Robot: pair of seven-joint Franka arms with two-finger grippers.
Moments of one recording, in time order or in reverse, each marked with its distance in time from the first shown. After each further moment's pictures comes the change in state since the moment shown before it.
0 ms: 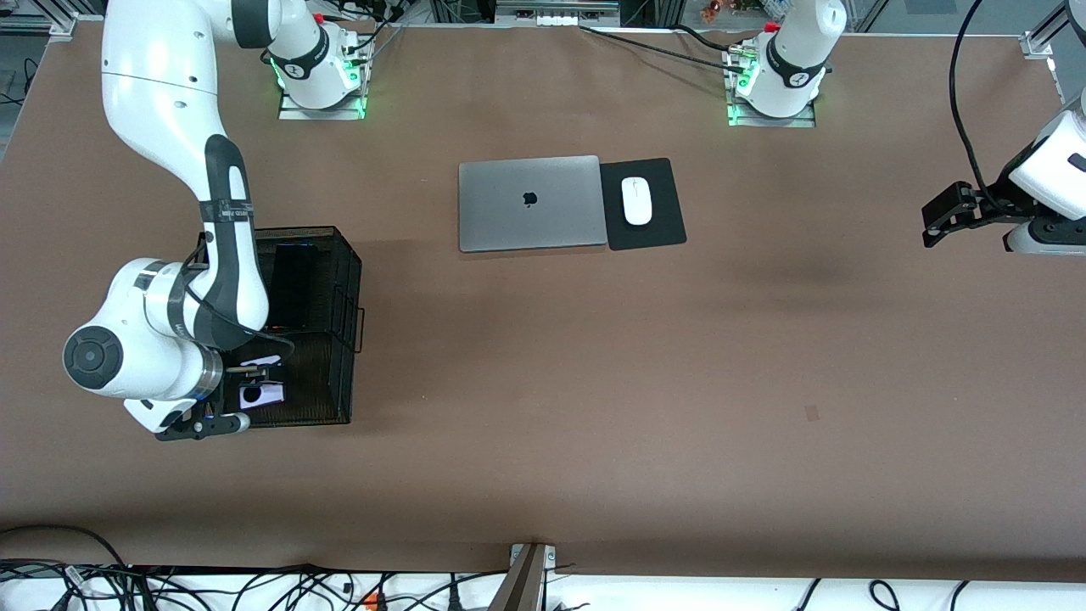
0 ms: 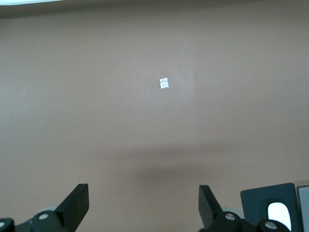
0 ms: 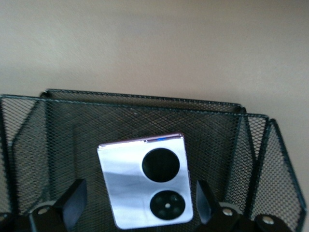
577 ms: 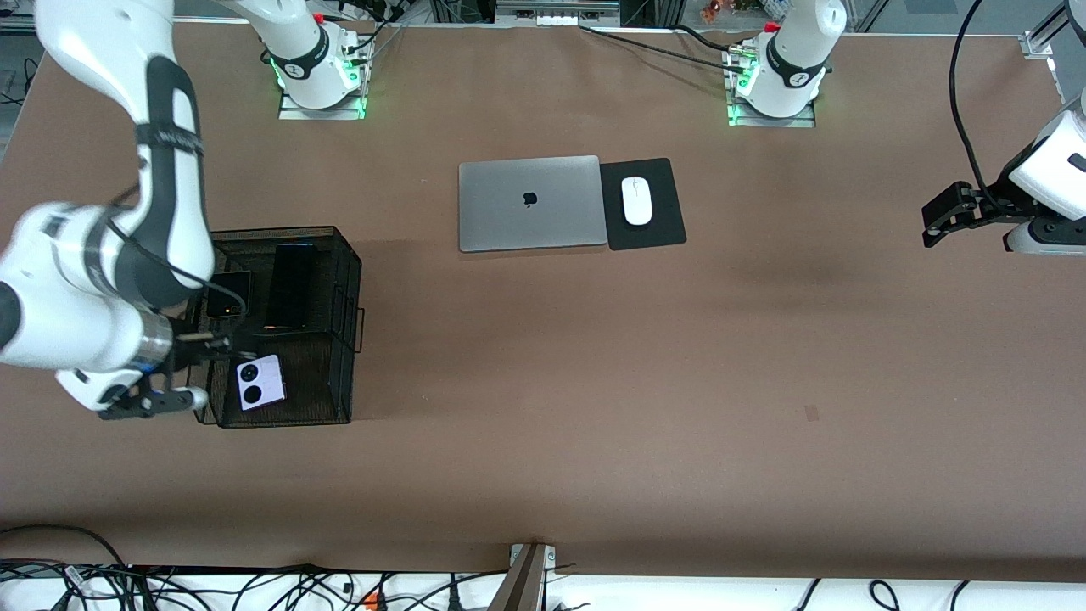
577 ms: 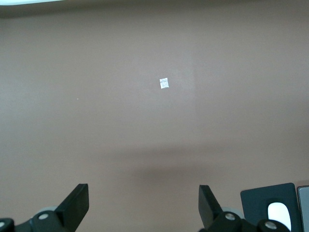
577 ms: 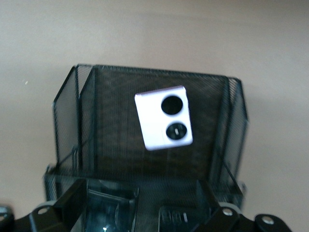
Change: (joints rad) left arm 0.000 0.000 0.000 0.000 0.000 0.000 0.000; right arm 0.005 -0.220 -0.011 0.014 -0.086 -0.265 0.028
